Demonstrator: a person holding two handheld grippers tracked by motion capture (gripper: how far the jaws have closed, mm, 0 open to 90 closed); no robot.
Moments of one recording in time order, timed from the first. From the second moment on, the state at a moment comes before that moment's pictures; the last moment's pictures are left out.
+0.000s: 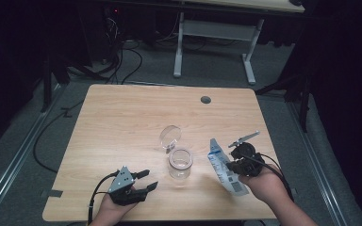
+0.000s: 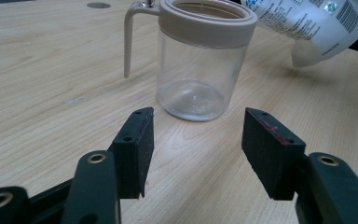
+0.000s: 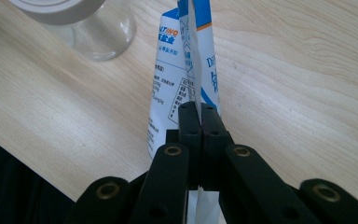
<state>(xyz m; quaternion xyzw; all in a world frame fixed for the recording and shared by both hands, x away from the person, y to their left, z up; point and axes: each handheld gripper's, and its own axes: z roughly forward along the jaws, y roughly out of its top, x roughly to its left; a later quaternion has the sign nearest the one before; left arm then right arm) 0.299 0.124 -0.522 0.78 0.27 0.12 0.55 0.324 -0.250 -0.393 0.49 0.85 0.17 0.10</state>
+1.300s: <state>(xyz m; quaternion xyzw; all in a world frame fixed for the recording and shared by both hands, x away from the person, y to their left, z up) 0.290 0.093 -0.517 0.80 0.23 0.12 0.54 0.335 -0.228 -0.383 0.47 0.88 0.09 0.07</state>
